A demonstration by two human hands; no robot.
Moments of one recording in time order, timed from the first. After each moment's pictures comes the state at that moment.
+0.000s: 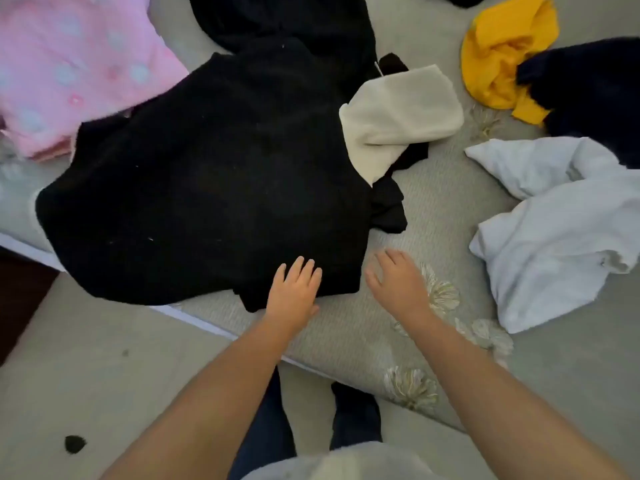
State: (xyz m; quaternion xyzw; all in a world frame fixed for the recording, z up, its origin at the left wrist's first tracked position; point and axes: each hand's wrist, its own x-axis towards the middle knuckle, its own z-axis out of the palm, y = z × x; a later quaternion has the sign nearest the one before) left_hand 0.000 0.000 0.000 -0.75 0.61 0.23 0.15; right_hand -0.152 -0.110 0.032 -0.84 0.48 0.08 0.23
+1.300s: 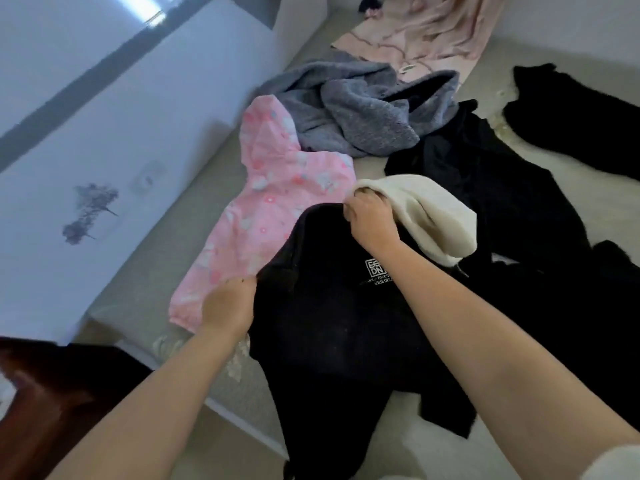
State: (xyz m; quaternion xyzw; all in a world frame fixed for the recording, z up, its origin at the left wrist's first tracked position) left_hand 0.615 0.009 0.152 -0.90 0.42 0.14 0.04; right_hand 0.507 -0.213 0.141 -0.92 0.35 -0.10 0.16
